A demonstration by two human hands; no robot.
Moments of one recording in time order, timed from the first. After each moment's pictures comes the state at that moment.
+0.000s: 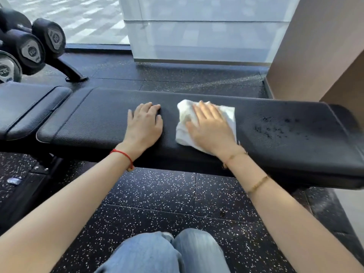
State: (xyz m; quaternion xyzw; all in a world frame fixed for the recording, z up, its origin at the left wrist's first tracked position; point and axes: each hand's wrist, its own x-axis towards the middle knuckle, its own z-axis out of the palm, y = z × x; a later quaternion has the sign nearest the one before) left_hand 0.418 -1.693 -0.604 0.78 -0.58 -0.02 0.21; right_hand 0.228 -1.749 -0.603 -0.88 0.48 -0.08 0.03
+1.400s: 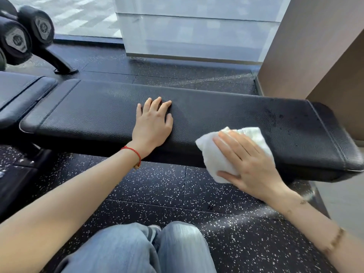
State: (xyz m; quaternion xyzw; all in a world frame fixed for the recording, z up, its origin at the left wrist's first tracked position) left_hand 0.367 -1.699 -0.616 0.77 -0.61 0.01 0.18; right_hand 0.070 -1.701 -0.636 -0.94 0.29 -0.16 -0.12
